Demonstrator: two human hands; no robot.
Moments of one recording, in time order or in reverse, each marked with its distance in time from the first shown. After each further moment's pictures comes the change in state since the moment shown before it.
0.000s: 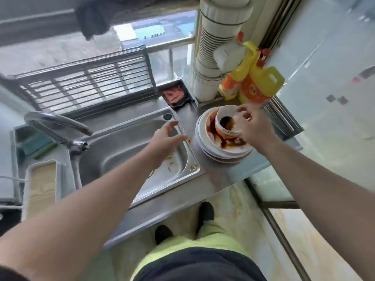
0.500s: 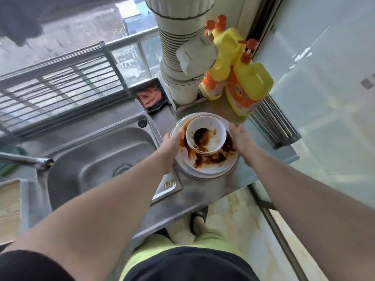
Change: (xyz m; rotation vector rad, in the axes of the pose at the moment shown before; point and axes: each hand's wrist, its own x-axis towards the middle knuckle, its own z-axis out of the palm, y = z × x) left_hand 0.104 0.031 0.122 -0.220 0.025 -0.548; right_hand 0.116 0.133 0.013 0.254 -0.273 0.578
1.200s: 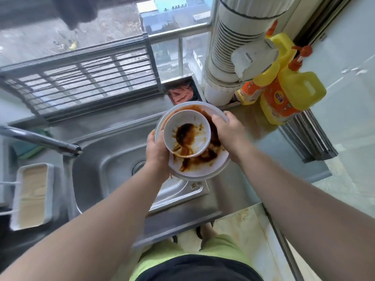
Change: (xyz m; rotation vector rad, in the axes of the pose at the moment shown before) left_hand 0.006 -0.035 -0.114 -0.583 0.226 0.216; right_hand -0.062 -0.095 0.126 -0.078 0.027 -0.272
